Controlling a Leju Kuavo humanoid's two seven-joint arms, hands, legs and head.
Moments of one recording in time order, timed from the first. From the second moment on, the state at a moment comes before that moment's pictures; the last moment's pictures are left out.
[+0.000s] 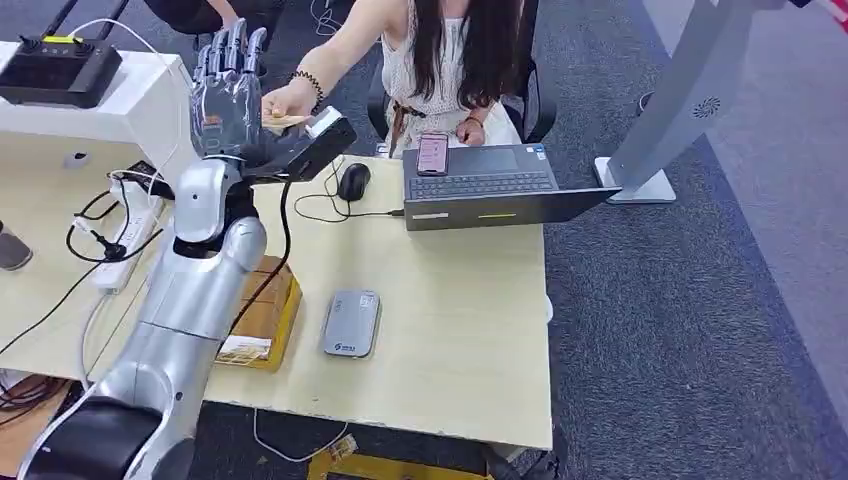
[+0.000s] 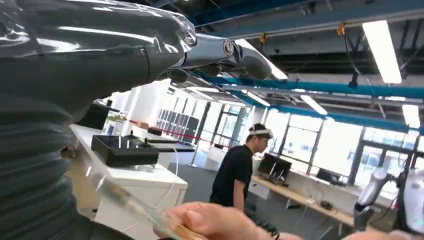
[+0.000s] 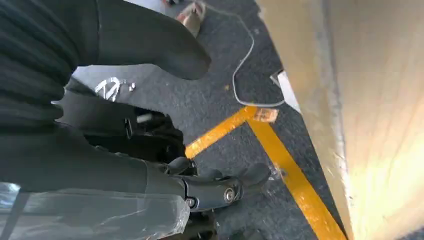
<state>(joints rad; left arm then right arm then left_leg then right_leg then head) -0.86 -0.09 -0.27 -0.78 -1.34 0.24 0.09 -0.35 0.34 -0.87 -0.19 0.11 -0.15 -0.07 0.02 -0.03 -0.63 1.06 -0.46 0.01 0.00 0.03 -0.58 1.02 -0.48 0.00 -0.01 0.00</state>
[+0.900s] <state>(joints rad) -0.90 -0.06 -0.29 -0.52 -1.32 0.31 0.06 -0.35 0.34 -0.78 -0.18 0.02 -0.16 -0.05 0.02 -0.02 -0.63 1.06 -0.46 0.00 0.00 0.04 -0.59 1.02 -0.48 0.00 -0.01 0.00</state>
